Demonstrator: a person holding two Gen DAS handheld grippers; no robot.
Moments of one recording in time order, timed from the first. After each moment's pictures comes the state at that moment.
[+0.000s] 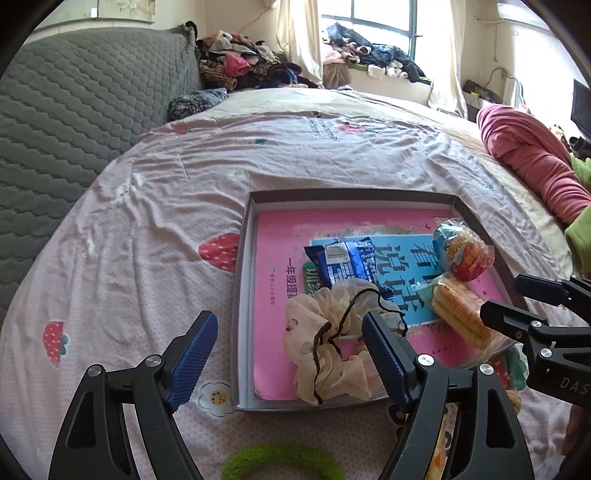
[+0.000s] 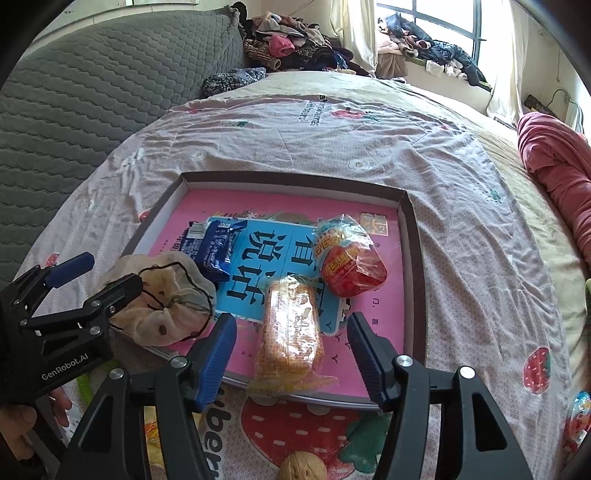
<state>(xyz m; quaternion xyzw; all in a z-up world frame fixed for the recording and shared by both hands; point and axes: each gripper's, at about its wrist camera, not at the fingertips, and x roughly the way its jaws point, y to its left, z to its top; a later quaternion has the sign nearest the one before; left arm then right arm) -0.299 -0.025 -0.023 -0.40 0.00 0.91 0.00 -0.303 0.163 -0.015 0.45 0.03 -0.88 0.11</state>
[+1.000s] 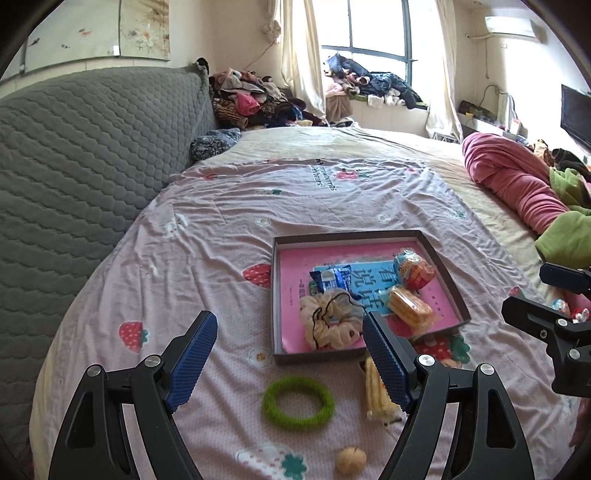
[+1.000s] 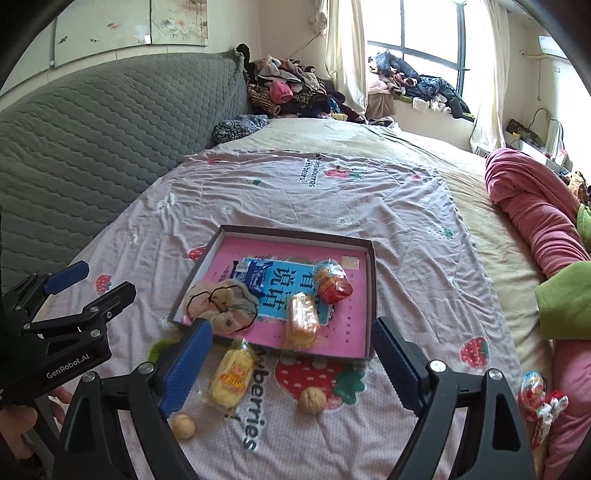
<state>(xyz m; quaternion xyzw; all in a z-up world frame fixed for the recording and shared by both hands) -0.183 -0.032 0.088 -0.35 0.02 0.94 -0.01 -0.192 0.168 0.104 0.39 0.03 -0.91 0.10</state>
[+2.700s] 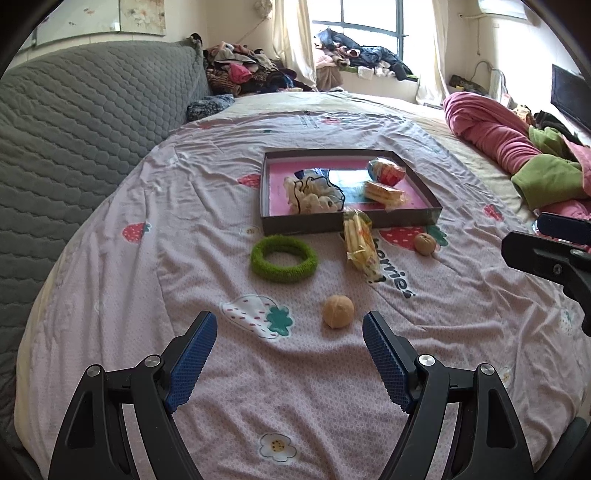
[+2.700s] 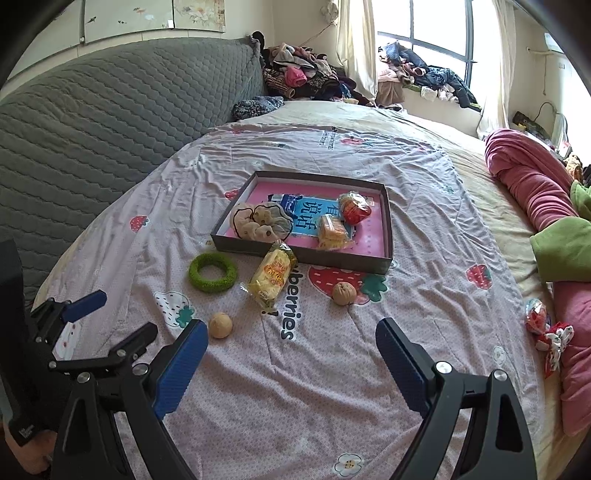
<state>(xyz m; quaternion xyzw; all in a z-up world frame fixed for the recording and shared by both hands) -0.048 -0.024 0.016 -0.40 0.02 0.92 0.01 -0.073 0.157 0.069 0.41 0.03 -0.90 0.12</state>
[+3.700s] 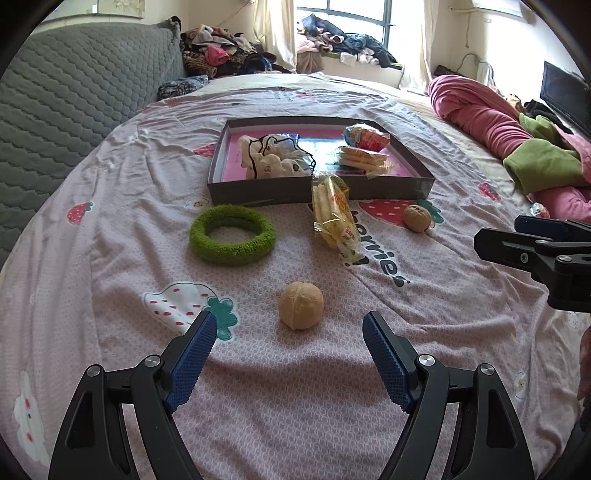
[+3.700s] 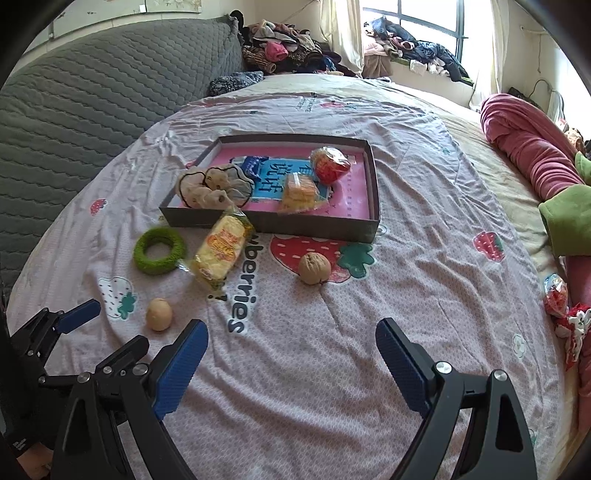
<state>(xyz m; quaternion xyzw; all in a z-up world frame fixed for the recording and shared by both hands) -0.087 0.003 -0.048 -0.43 0.01 0.90 0.05 -0.121 0.190 -0.003 0.45 0.02 -0.89 0.10</state>
